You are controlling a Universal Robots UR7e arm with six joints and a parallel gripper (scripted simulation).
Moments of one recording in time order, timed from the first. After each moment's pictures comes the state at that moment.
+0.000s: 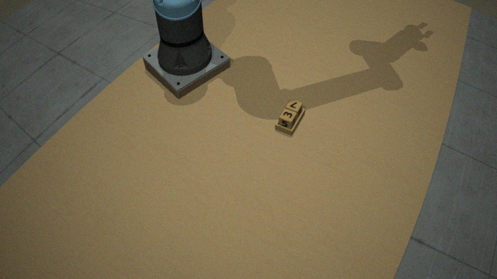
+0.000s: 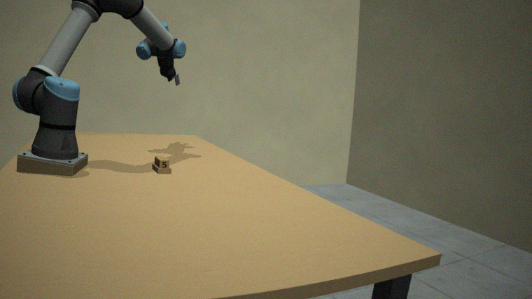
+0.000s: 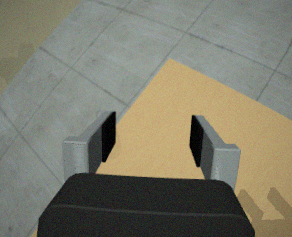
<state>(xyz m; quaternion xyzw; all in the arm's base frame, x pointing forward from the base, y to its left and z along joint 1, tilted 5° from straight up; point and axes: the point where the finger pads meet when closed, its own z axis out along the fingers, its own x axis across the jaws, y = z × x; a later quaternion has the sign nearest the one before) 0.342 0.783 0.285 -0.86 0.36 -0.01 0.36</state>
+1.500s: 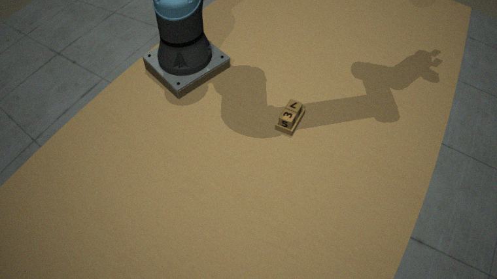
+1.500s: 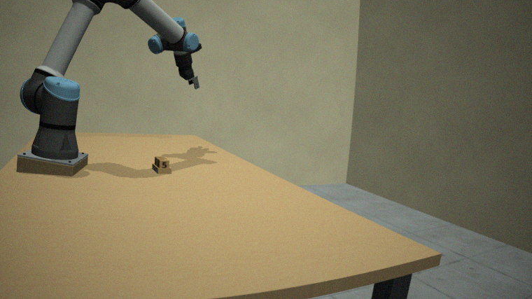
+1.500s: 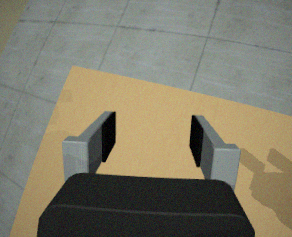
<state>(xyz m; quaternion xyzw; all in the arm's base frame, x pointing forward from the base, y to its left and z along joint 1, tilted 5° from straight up) 0.437 0.653 0.284 -0.81 0.50 -0.02 0.31</state>
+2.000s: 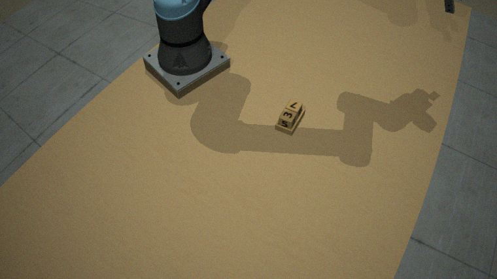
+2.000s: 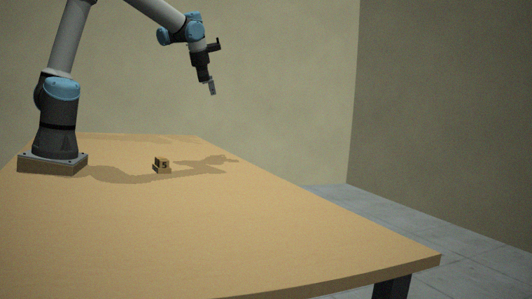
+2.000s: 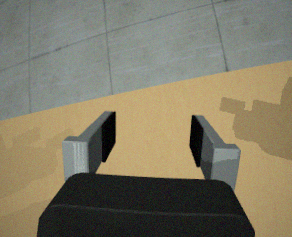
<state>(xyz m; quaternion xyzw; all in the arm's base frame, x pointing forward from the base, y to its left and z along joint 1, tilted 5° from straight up) 0.506 0.444 0.271 -0.68 0.69 -0.03 0.24</state>
